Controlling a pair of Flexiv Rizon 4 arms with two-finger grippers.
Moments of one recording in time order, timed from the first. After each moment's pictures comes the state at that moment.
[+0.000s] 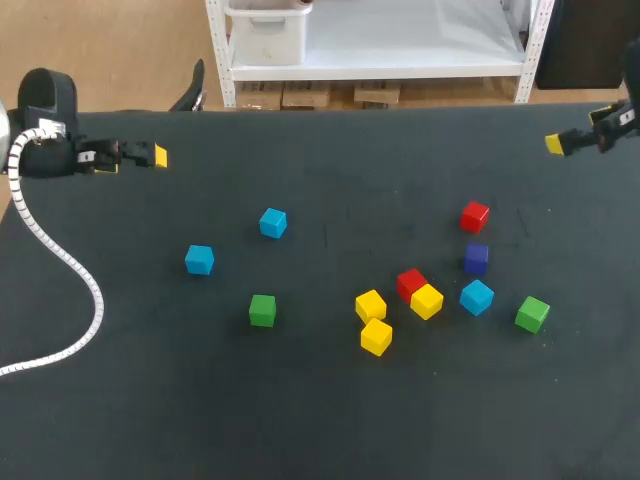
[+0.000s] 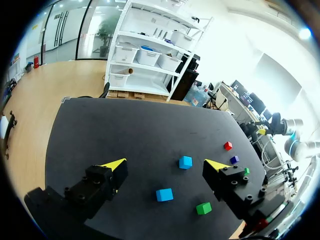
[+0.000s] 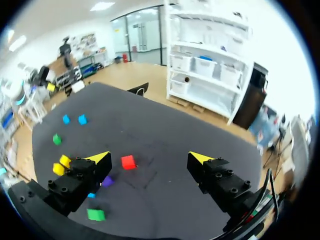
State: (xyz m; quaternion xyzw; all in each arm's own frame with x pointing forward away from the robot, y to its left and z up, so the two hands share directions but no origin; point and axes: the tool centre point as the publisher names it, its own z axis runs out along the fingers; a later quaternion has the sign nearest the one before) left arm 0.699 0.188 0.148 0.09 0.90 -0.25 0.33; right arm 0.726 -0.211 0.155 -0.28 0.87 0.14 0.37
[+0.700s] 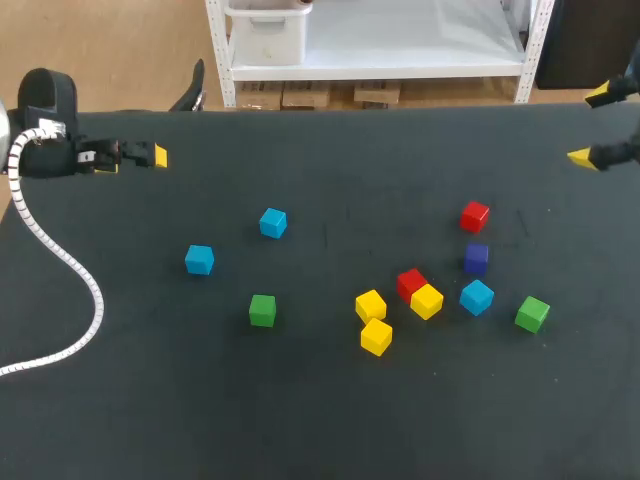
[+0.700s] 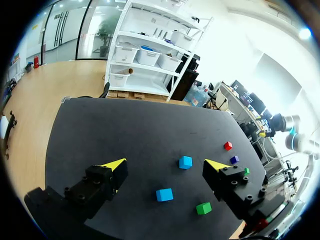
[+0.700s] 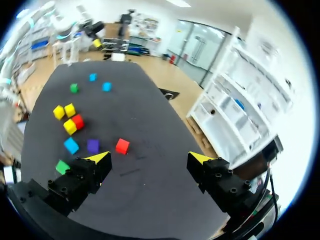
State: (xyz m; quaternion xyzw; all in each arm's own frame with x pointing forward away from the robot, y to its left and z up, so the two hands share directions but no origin) left arm 0.699 0.188 0.148 0.09 0.90 -0.25 0.33; right arm 0.725 -0.224 0.158 -0.55 0.73 0.09 0.39
